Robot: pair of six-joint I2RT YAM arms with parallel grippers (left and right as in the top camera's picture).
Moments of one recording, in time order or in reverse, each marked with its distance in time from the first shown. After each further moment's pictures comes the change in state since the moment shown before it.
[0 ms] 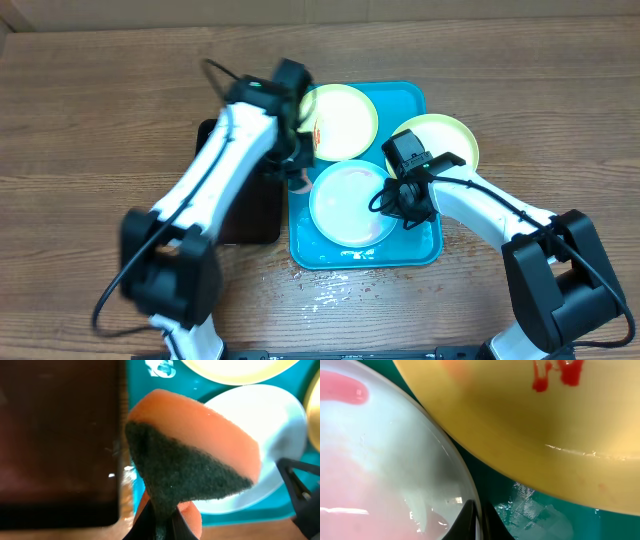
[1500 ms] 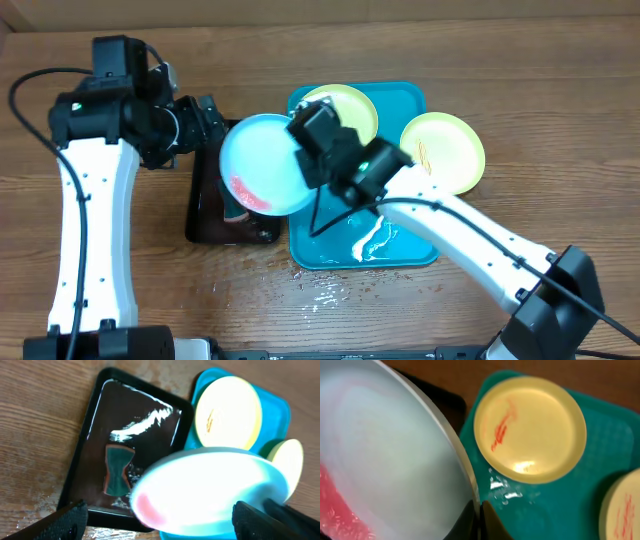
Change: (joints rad) left arm 0.428 -0.304 0.023 0.022 0.123 0.129; right arm 0.367 -0.014 0.501 -0.031 0.290 -0.318
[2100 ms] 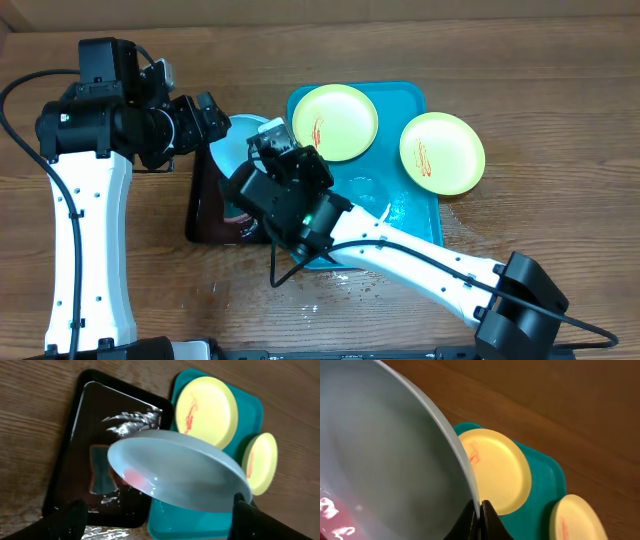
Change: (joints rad) left arm 0.005 -0.039 0.008 -0.008 0.075 0.011; right arm 0.238 0.077 0.000 0.099 0.576 -0.001
